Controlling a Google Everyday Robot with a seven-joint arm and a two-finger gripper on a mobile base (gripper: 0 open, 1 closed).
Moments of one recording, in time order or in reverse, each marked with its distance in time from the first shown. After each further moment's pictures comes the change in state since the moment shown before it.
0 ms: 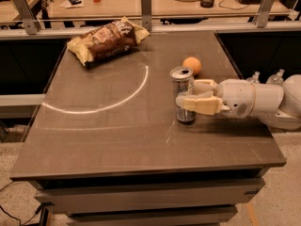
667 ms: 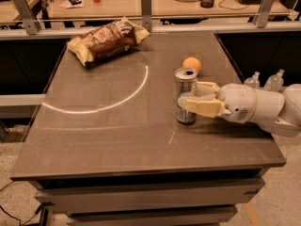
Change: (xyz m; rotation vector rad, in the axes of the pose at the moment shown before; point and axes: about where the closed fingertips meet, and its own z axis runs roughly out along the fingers) arm 0.012 0.001 -0.005 0.017 -0.063 0.022
